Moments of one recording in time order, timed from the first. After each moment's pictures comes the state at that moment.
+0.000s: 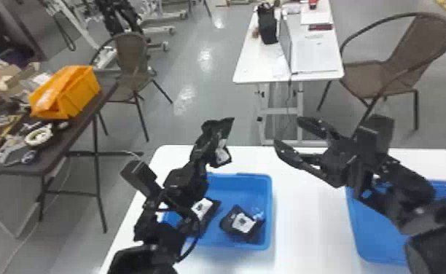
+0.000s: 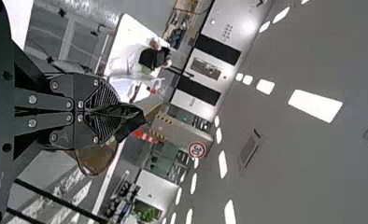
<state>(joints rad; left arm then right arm) 0.21 0.00 0.10 -1.74 0.41 -0.03 -0.32 -0.15 -0.19 0.39 -1.53 -0.16 0.03 0.46</state>
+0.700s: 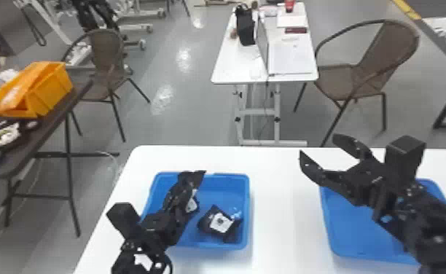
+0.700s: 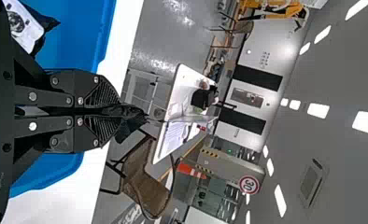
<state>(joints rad) 0.25 0.00 0.14 -1.49 0.30 -0.11 -0.33 0.06 -0.15 0.14 -1.68 -0.08 0.14 0.45</state>
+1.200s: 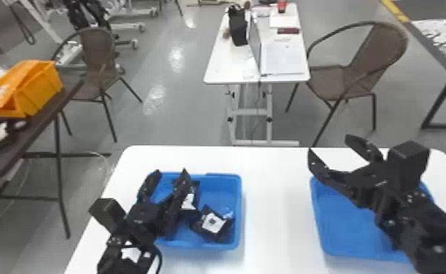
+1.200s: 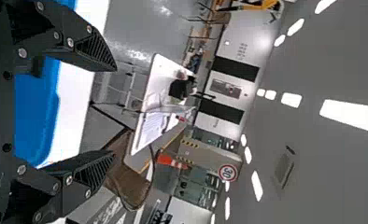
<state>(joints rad) 0.24 0.00 0.14 -1.52 0.28 -0.21 -0.36 0.12 -0.14 0.10 -1.75 -0.04 0.15 0.30</state>
